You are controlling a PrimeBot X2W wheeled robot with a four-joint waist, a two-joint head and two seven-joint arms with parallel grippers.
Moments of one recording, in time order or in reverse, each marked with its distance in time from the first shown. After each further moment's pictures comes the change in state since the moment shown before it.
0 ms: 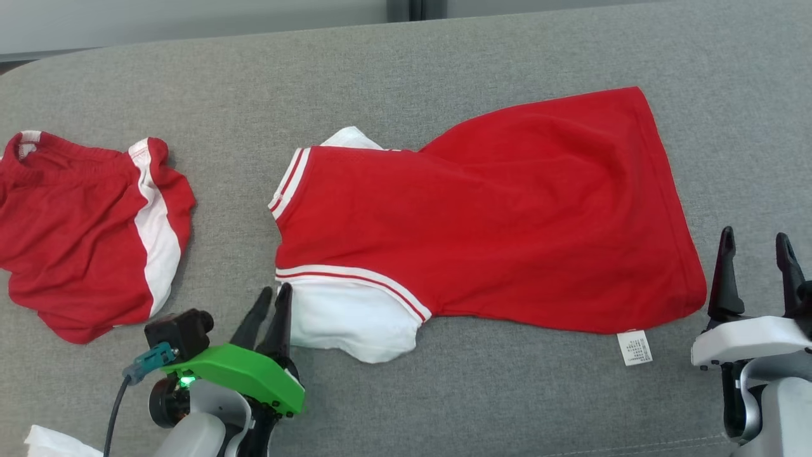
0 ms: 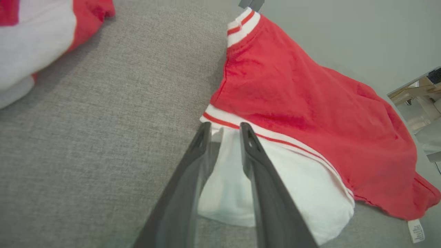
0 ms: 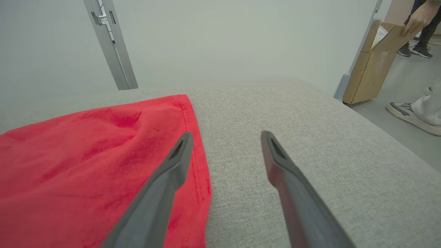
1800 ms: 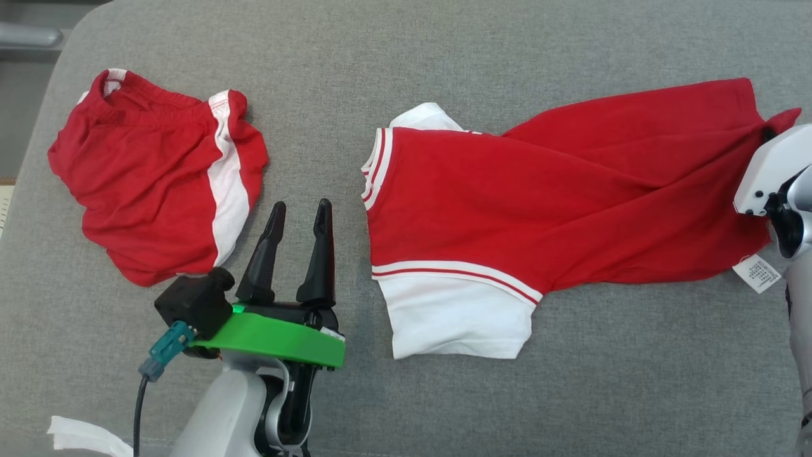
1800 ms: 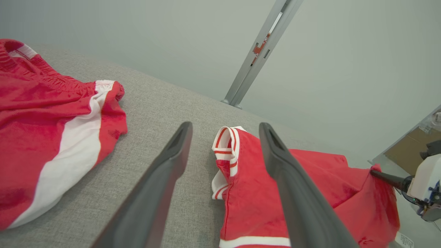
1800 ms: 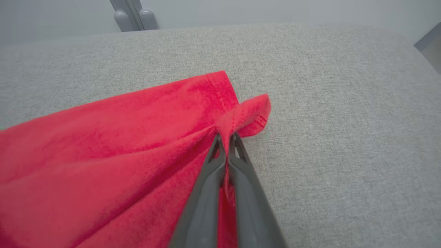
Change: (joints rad) left arm -0.055 -0.165 0.100 -0.105 0.230 -0.094 -0.165; right arm -0.595 -0.240 0.066 0.528 0.017 0.000 0.545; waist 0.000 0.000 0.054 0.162
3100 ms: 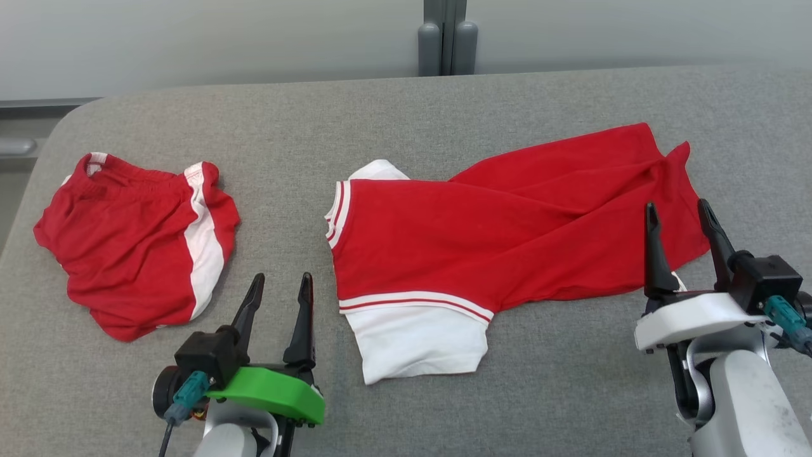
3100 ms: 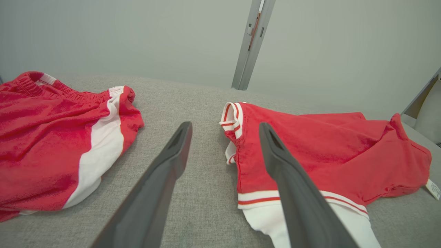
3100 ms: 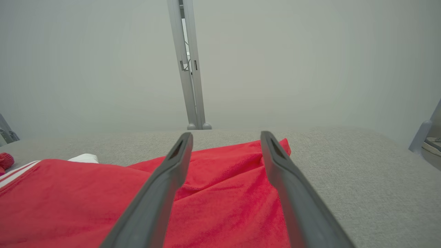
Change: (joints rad) left arm 0.112 -0.049 0.133 0.169 0.301 -0.052 0.000; right arm 0.523 0.224 0.146 -0.523 0.020 0.000 -0.522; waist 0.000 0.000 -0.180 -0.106
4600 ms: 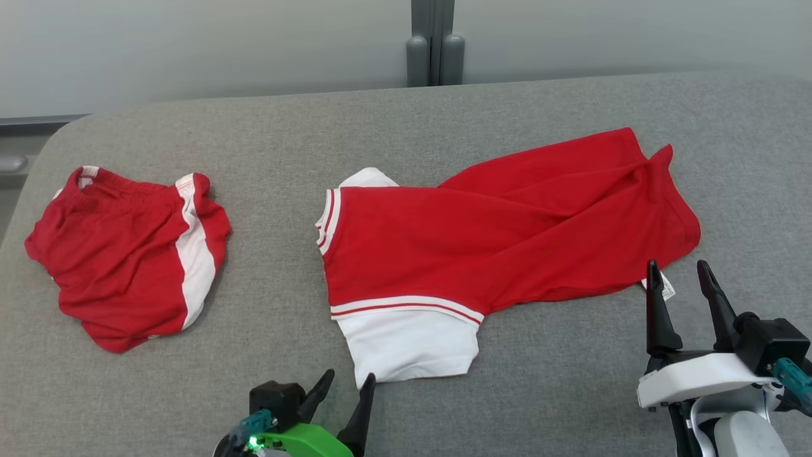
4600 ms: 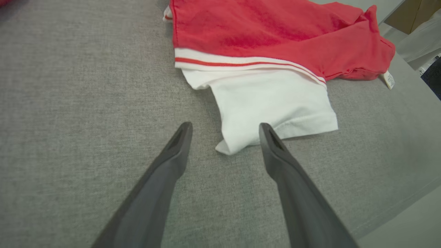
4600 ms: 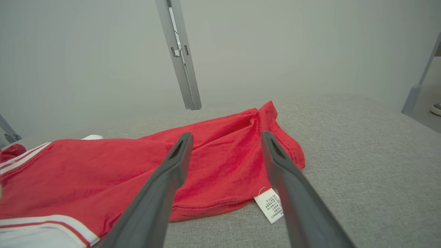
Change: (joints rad) left arm 0.103 -0.002 -0.130 0.104 -0.063 -0.072 0.196; right arm 0.199 0.016 0.011 -0.106 0.082 0.000 -0.008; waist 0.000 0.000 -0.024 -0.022
